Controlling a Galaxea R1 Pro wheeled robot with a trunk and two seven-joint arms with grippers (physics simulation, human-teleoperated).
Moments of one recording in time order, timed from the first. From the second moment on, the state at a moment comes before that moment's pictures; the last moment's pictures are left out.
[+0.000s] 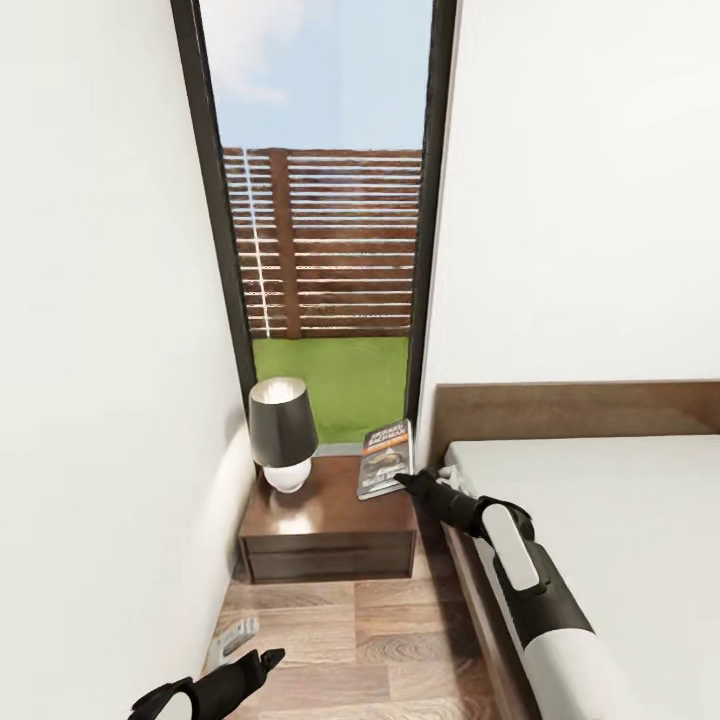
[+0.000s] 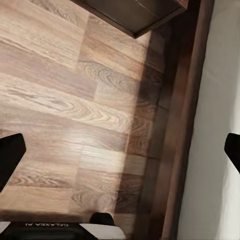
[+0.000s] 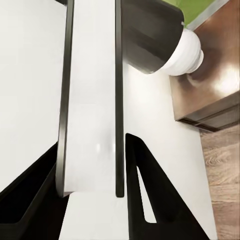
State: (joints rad) left arm -0.22 0.18 -0.34 -0.88 0.98 0.39 0.01; right arm -0.59 0.09 -0.07 -1.04 -0.85 0.74 0.09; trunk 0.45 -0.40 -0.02
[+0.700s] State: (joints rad) left arm -0.21 0.17 -0.33 -0.73 0.97 0.35 0.00; right arm -0.62 0.09 -0.02 -0.90 -0.84 0.68 0.16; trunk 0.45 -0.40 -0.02
